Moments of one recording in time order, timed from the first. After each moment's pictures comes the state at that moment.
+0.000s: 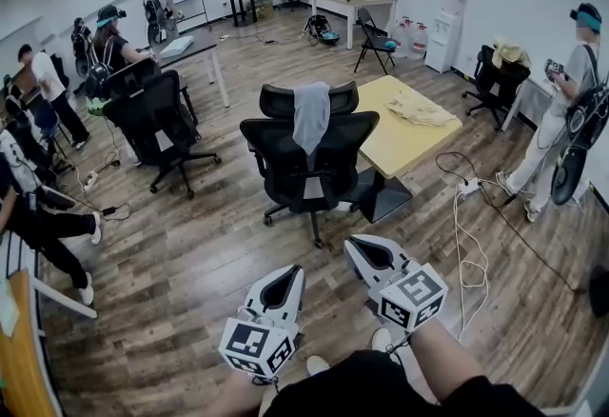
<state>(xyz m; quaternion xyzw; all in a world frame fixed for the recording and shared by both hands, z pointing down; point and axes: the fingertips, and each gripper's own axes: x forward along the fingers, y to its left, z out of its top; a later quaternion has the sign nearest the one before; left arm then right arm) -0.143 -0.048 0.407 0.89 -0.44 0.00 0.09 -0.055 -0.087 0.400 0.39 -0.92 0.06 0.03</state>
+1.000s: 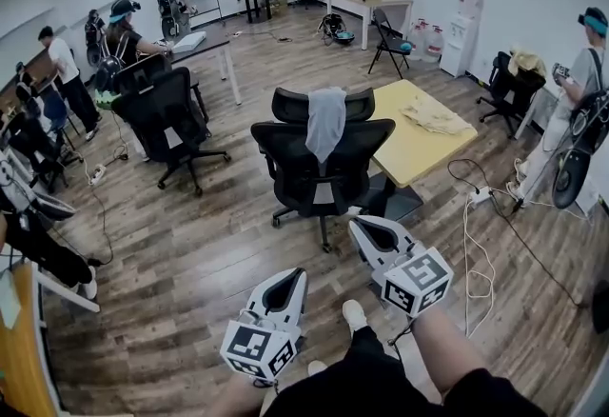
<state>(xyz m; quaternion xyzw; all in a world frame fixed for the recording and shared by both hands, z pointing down) -0.154 -0.084 0.411 0.88 -0.46 0.00 0.09 -0.065 -0.159 0.380 0.39 -0.92 0.04 0.02</state>
